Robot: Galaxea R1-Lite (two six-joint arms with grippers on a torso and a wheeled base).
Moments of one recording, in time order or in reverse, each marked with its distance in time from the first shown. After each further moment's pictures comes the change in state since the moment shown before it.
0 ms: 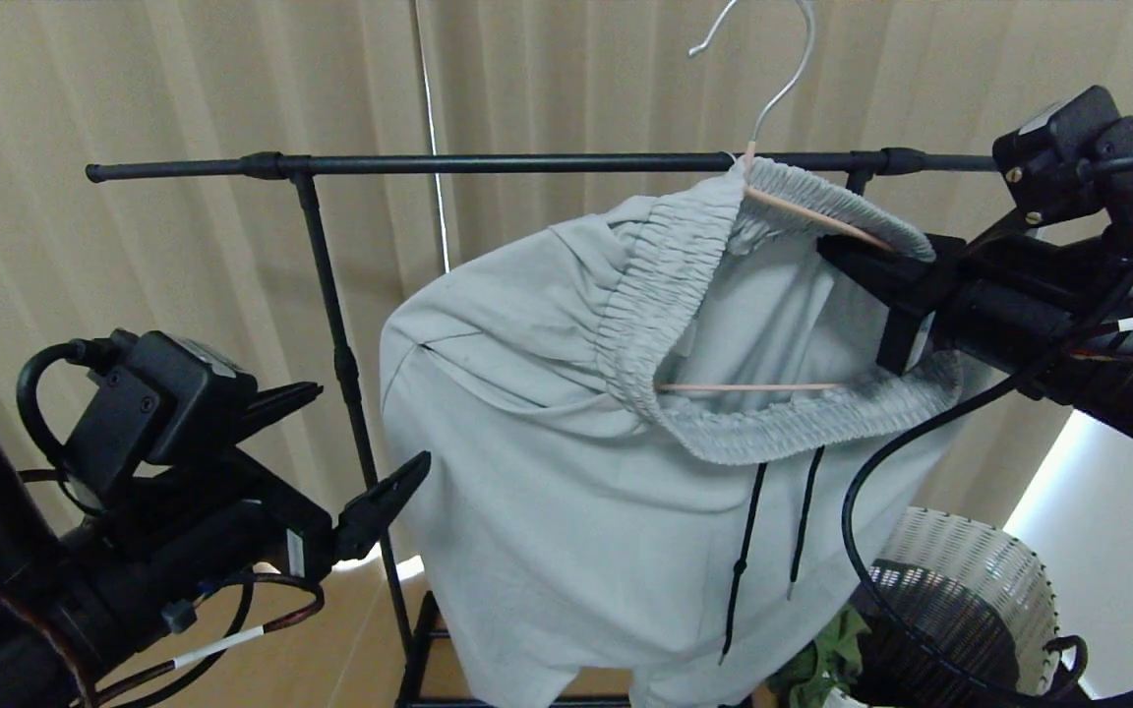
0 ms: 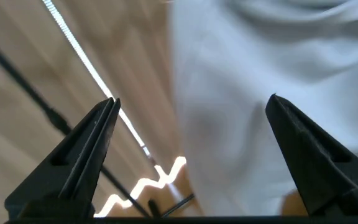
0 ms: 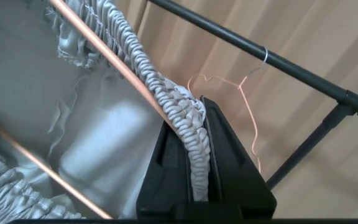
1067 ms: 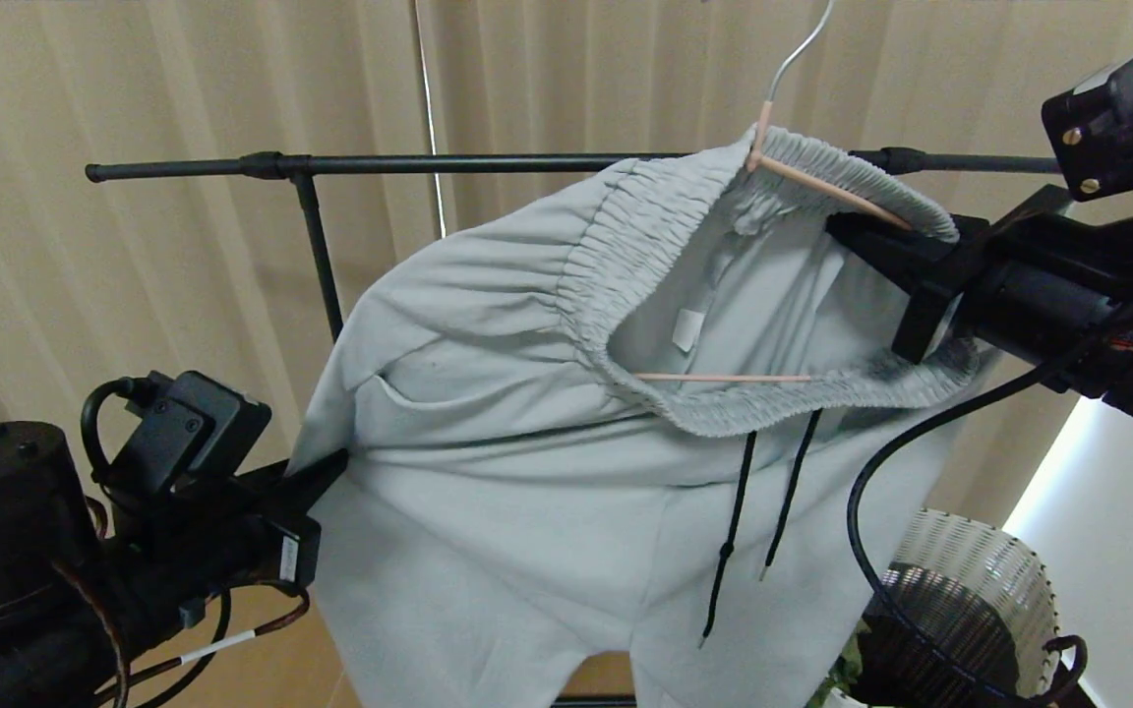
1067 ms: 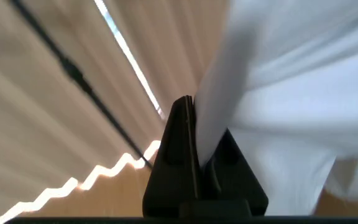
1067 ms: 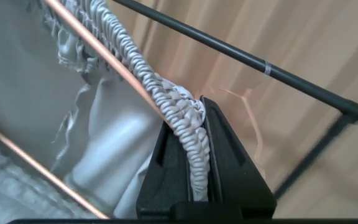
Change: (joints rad) left arm 0.138 0.075 0.061 -0.002 0.006 -0.014; right arm 0.022 -0.032 -0.010 0.004 -0.005 0.036
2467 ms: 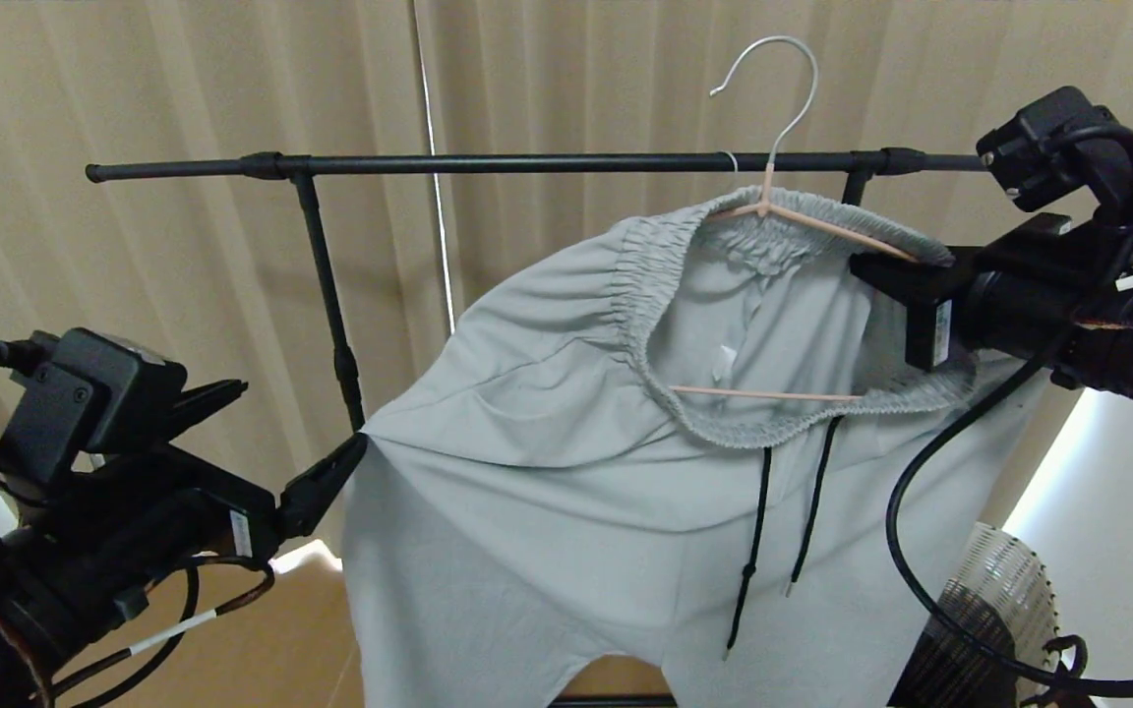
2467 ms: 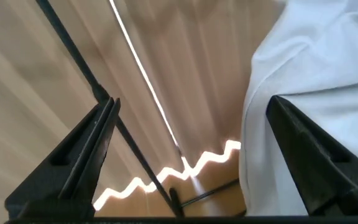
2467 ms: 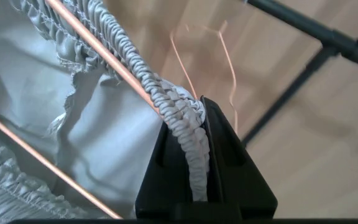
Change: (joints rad) left arm -0.032 -0.125 -0.026 -0.005 0.053 0.010; right arm -0.064 0.010 -0.124 0.339 -0.125 -0.001
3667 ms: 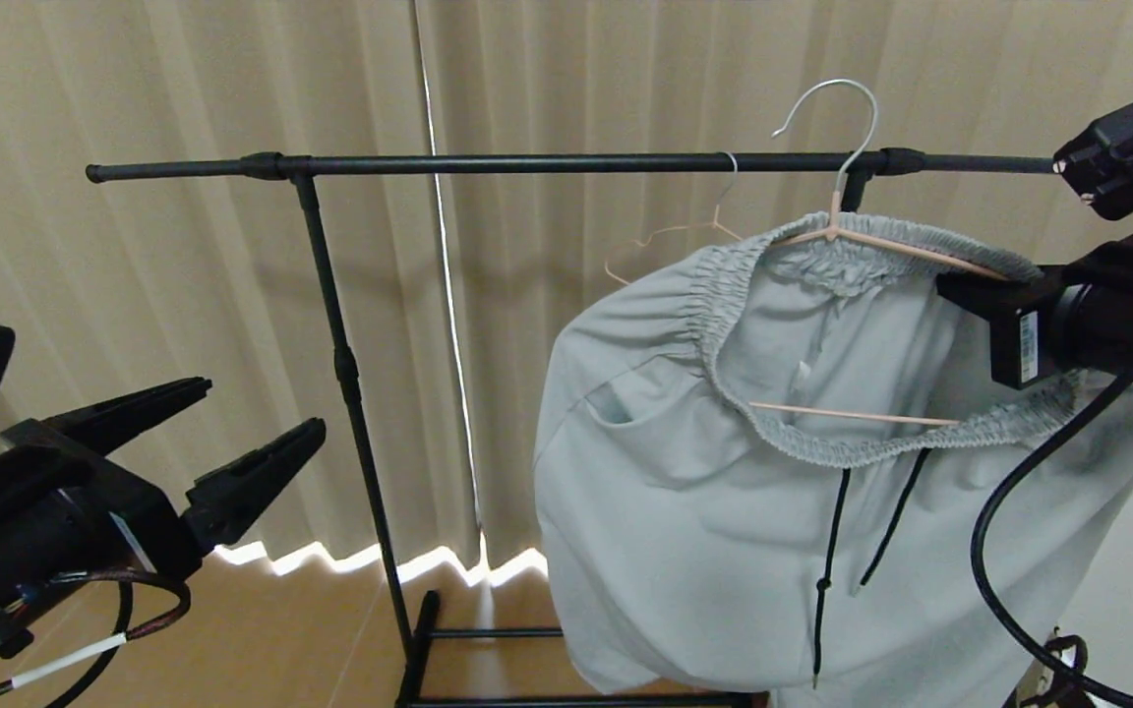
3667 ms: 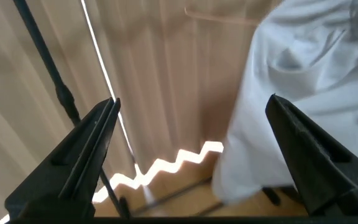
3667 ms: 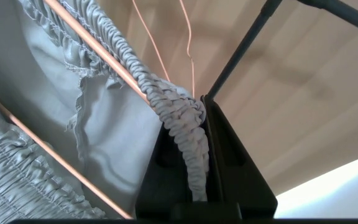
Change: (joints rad) left arm 0.061 -0.167 -0.026 0.139 -0.179 -0.206; right arm -0.065 -0.098 -0.003 0.199 -0.108 0.018
